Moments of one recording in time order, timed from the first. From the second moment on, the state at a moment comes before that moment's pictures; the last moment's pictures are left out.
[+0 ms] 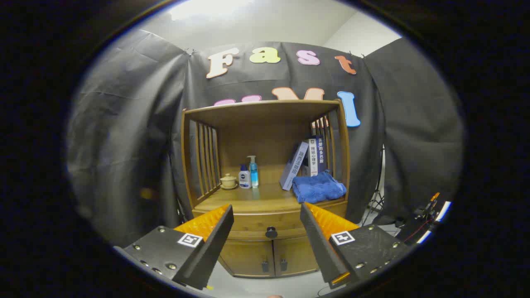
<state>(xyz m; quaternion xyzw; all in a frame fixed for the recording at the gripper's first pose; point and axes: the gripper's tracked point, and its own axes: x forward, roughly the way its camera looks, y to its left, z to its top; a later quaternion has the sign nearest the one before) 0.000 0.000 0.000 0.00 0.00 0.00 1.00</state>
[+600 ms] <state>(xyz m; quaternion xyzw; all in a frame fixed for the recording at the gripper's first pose) -0.002 -0.007 0.008 0.00 -0.01 -0.01 1.00</state>
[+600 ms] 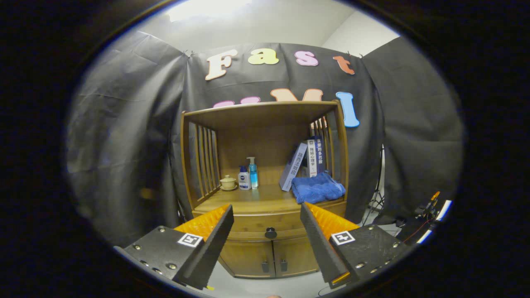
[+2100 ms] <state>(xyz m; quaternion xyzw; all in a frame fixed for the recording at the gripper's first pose) 0.169 -0.027 -0.188 0.04 0.08 -0.01 1.00</state>
